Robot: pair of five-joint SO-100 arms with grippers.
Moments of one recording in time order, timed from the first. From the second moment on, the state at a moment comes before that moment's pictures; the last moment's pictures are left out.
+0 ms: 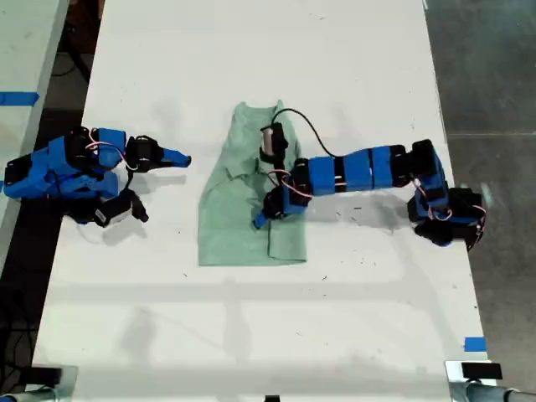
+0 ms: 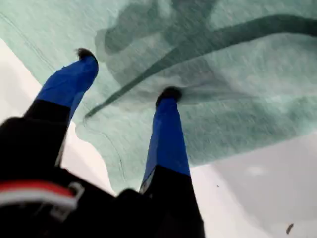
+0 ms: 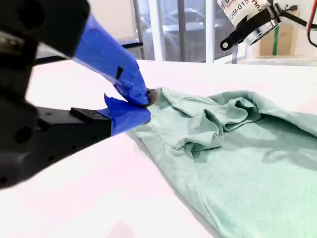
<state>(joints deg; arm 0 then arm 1) -21.1 206.3 183.9 51.3 11.9 2.4 63.9 57.7 77.7 -20.7</state>
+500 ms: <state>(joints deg) -21.1 206.3 183.9 51.3 11.6 2.6 99.1 76.6 93.3 -17.1</state>
